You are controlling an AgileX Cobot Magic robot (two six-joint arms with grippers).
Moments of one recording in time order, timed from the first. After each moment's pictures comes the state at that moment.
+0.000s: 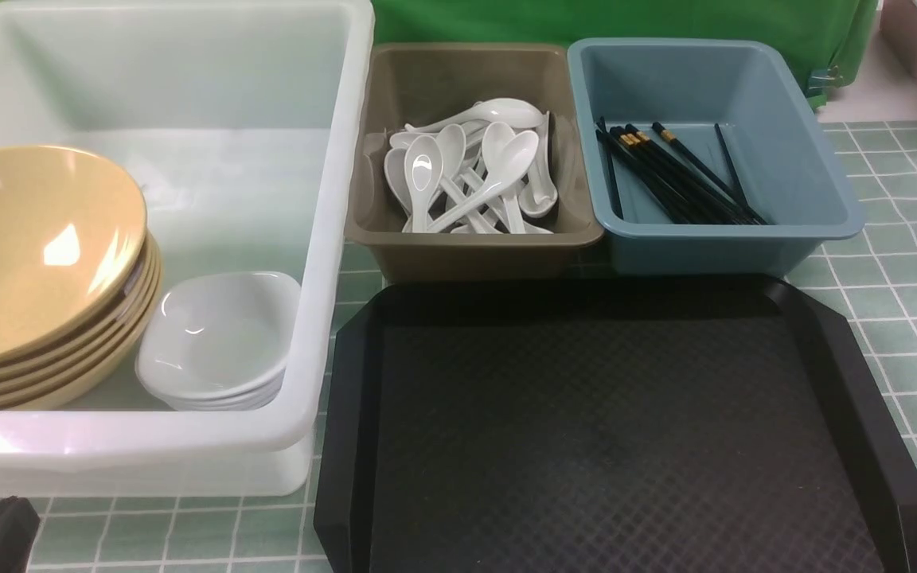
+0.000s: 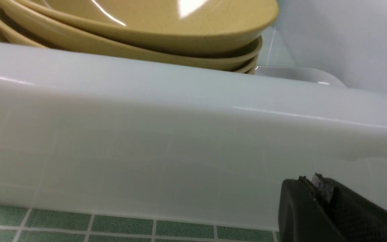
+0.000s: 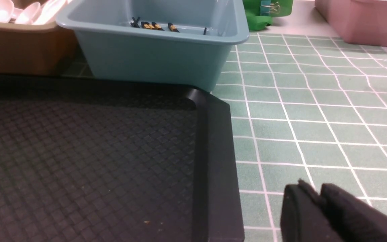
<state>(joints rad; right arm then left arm) -0.01 -0.01 0.03 -0.01 0.31 -0.02 0.03 -0.01 0.02 -0.10 0.32 -0.02</state>
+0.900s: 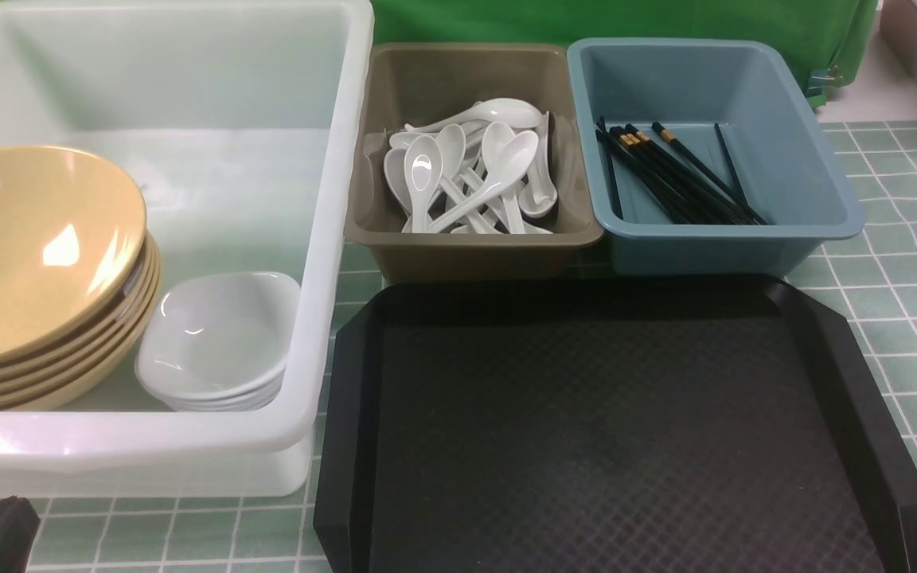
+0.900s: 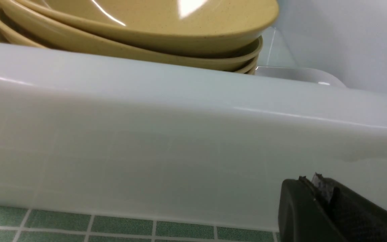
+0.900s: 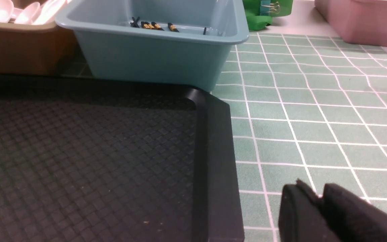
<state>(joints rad) -0.01 -0.01 0.03 -0.01 0.31 -0.02 0.03 -0.01 0.02 -0.10 0.32 -0.02</state>
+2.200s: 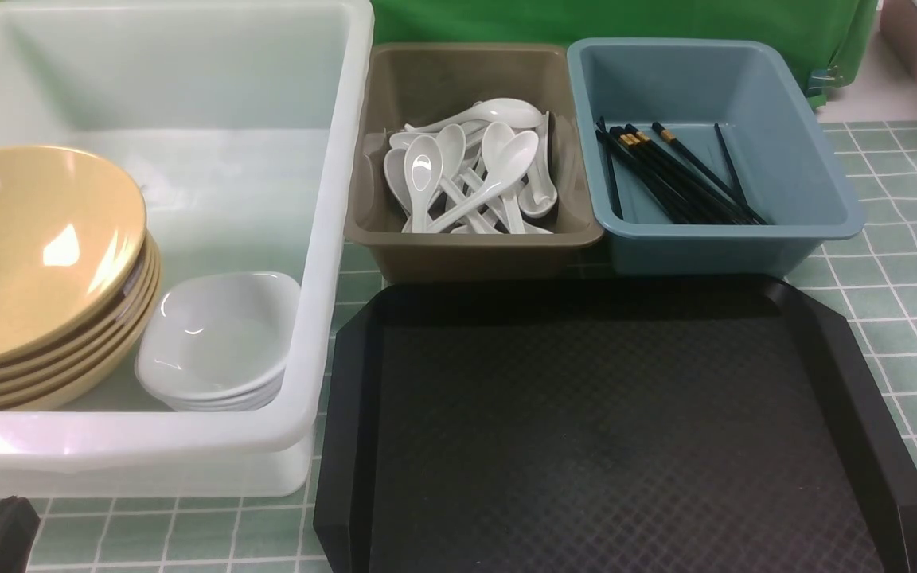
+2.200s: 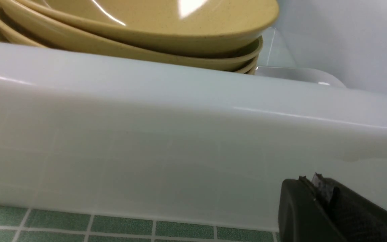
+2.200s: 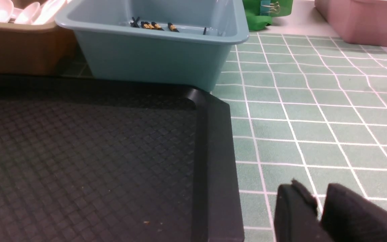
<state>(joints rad) -0.01 -0.01 0.03 -0.01 0.31 -0.02 0.03 -0.01 0.02 -0.10 0.32 -0.02</state>
